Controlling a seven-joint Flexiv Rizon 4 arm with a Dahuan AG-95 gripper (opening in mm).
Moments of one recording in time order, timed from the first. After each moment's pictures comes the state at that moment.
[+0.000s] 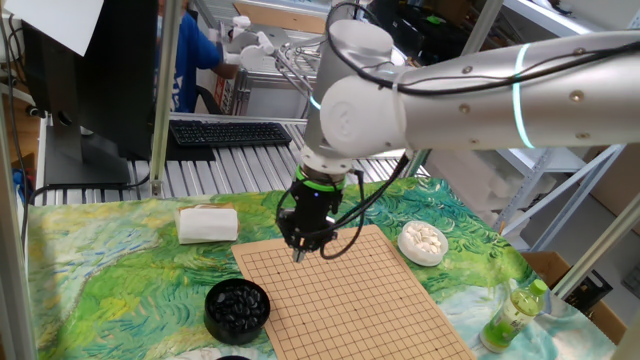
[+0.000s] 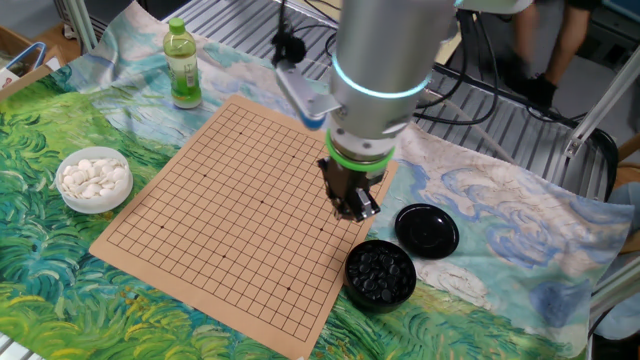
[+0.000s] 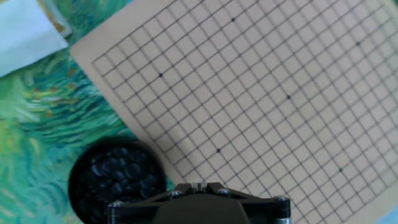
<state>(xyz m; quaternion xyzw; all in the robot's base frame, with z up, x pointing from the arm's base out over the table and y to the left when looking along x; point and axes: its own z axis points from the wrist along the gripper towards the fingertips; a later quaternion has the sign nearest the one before) 0.518 0.112 0.152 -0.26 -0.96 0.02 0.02</state>
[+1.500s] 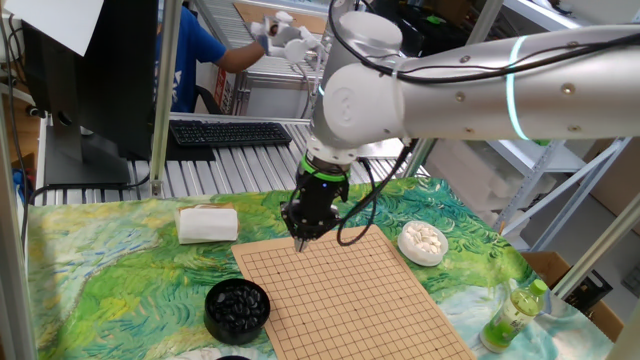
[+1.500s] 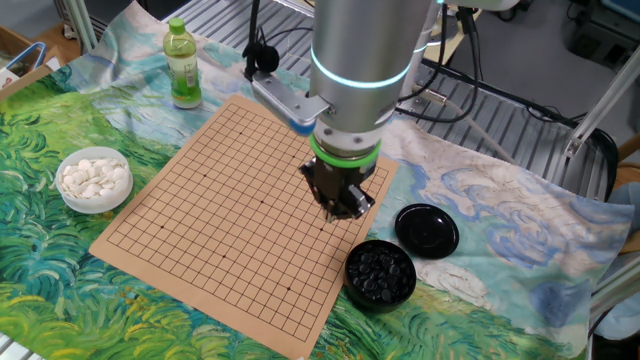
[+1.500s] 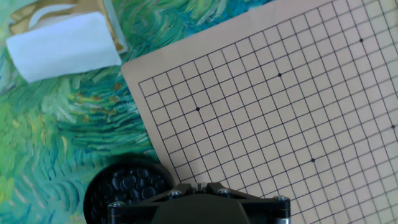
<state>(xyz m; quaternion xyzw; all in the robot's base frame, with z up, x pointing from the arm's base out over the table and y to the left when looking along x) 0.532 0.104 0.162 -0.12 -0.99 -0.01 0.02</state>
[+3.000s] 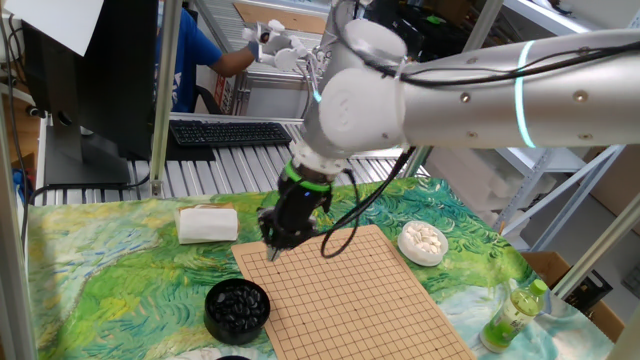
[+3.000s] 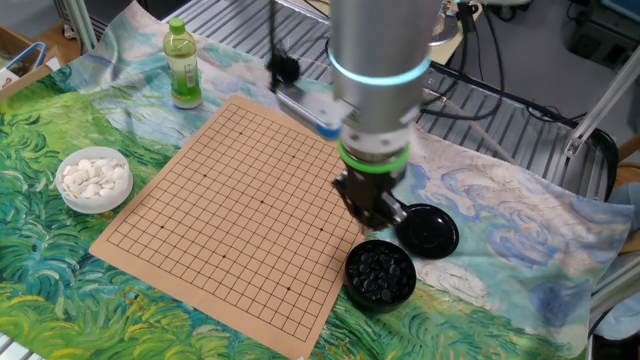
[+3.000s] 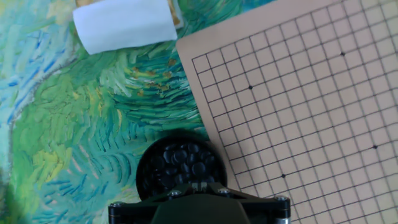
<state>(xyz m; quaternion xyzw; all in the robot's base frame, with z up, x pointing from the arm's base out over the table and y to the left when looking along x) 0.519 0.172 0.152 -0.12 -0.99 -0.07 0.02</state>
